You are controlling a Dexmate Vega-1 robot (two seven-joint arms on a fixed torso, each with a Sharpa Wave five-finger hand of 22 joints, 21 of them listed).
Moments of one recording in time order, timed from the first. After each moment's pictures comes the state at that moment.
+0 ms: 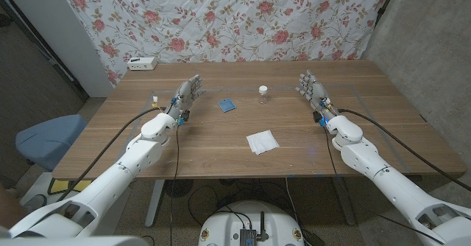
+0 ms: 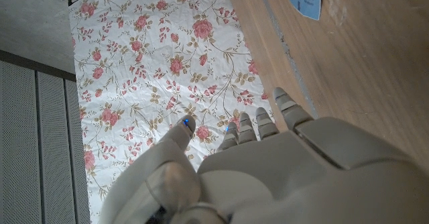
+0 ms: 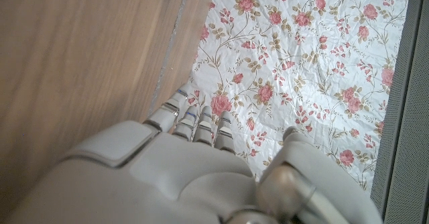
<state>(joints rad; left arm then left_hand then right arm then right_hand) 0.84 0.56 0.40 -1.37 -0.60 -0.24 -0.02 0.22 0.13 0.58 0.04 0.18 -0.05 0.00 0.18 0.17 0.00 0.03 0.20 0.18 0.01 0.06 0.18 0.16 0.14 0.11 0.20 0.17 -0.87 -0.52 -0.38 -1.33 0.62 0.31 0.01 0.18 0.06 0.24 0.13 0.22 0.15 -0.07 0.18 0.18 0.12 0.00 0.19 0.19 0.04 -0.02 0.19 0.22 0.30 -0.04 0.18 0.16</state>
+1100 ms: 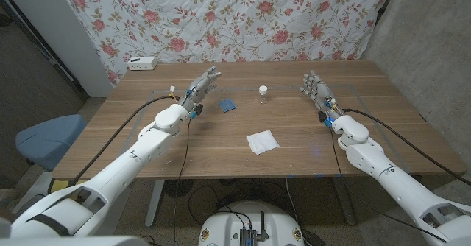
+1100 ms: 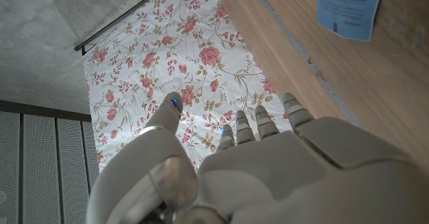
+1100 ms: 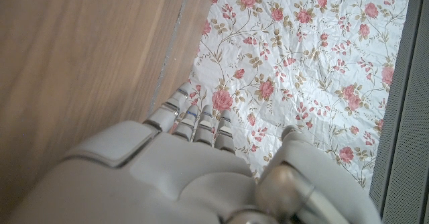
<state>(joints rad) 0.74 0.53 0.50 -1.37 -0.44 -0.21 0.01 0.43 0.04 0.60 -0.17 0.17 -0.08 -0.09 0.19 0.17 0.05 -0.05 0.20 0.18 0.03 0.01 0.18 0.17 0.00 0.19 0.17 0.17 -0.86 -0.54 -0.37 -1.29 0.63 0.34 0.06 0.19 0.06 0.25 0.12 0.23 0.16 -0.07 0.19 0.18 0.14 0.00 0.19 0.19 0.05 -0.03 0.19 0.21 0.31 -0.04 0.19 0.16</state>
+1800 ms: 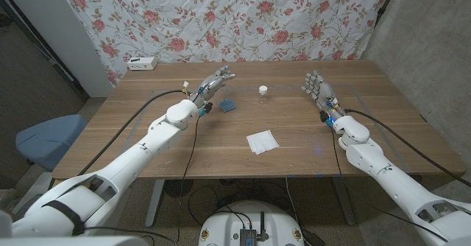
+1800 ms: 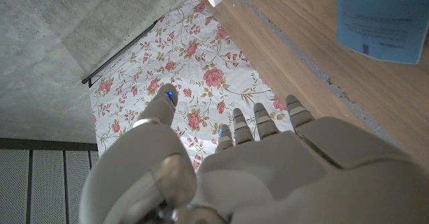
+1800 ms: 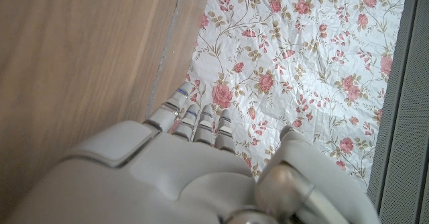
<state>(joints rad) 0.65 0.49 0.57 -1.32 -0.34 -0.19 -0.01 0.51 -0.03 0.59 -0.19 0.18 -0.06 -0.12 0.19 0.17 0.09 -0.08 0.21 0.18 0.06 0.01 0.18 0.17 -0.02 0.20 0.18 0.17 -0.83 -0.51 -0.36 -1.21 0.65 0.38 0.10 0.19 0.08 0.25 0.11 0.23 0.17 -0.06 0.19 0.18 0.14 0.00 0.19 0.19 0.06 -0.03 0.19 0.20 0.31 -0.04 0.19 0.16</state>
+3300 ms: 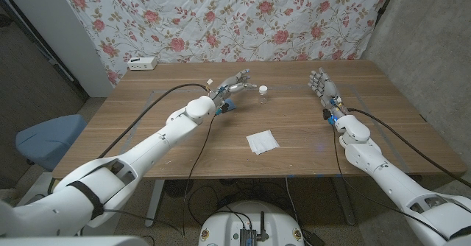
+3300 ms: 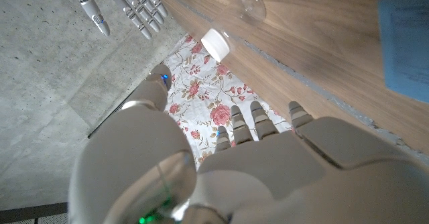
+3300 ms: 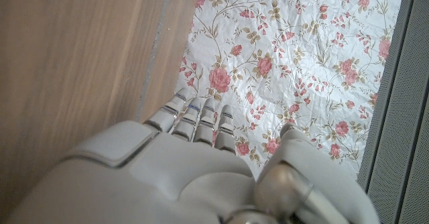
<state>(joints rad) 0.54 0.41 0.71 -1.22 -0.16 -0.14 -0.01 0.70 -0.12 0.56 -0.18 0.22 -0.08 -0.17 0.19 0.17 0.13 -0.10 0.21 0.18 0.09 -0.03 0.18 0.17 -0.12 0.21 0.17 0.17 -0.79 -0.47 -0.34 -1.10 0.65 0.47 0.11 0.20 0.08 0.26 0.07 0.22 0.24 -0.01 0.20 0.18 0.24 0.01 0.20 0.18 0.15 -0.04 0.20 0.18 0.23 -0.04 0.18 0.16</state>
